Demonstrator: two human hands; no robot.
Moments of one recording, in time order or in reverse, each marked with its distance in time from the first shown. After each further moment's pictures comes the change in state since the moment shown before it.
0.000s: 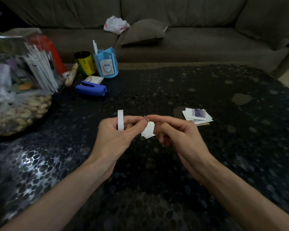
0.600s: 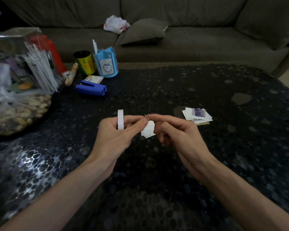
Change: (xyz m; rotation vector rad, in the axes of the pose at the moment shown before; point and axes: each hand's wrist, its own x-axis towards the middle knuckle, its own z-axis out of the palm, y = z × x) left_hand 0.002 -0.003 -0.002 0.024 -0.006 -0.029; right_hand 0.000 -0.001 0.000 0.003 0.015 0.005
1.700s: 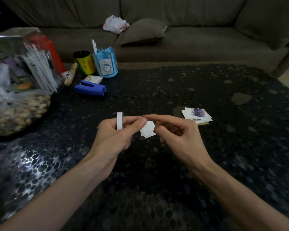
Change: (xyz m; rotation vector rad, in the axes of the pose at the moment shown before) left_hand 0.007 -0.010 -0.006 -0.065 -0.040 -0.052; right_hand 0.002 0.006 -0.001 -0.214 0.059 -0.220
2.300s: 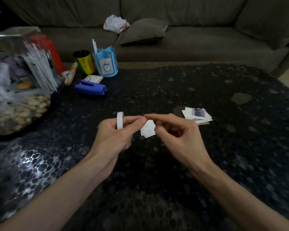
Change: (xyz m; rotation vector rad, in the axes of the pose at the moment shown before) left_hand -0.002 0.002 0.000 0.002 -0.014 -0.020; right_hand -0.002 0.001 -0.001 -0.104 0.012 -0.080
